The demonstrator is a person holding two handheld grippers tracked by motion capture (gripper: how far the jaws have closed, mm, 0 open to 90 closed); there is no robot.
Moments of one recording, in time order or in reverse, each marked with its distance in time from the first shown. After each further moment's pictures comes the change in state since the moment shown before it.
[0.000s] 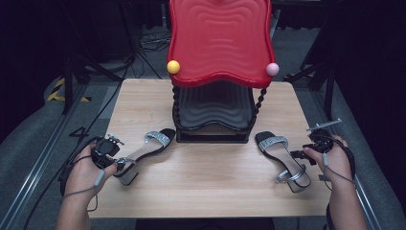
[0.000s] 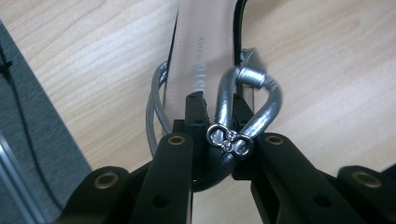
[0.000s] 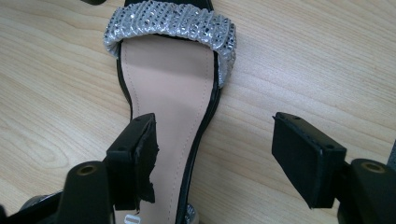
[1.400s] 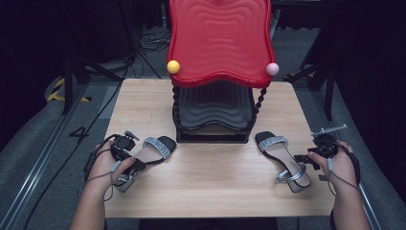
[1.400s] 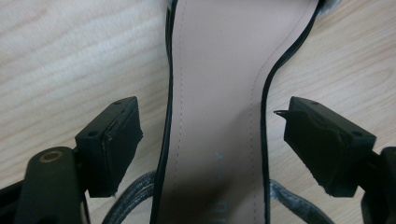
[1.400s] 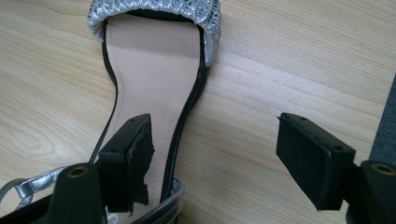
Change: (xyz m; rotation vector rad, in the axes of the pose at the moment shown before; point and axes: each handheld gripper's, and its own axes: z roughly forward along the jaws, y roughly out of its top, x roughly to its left) left arm 0.010 0.032 0.065 0.009 -0.087 -0.108; right arm -0.004 -0.018 -0.002 -0.015 -0.024 0.021
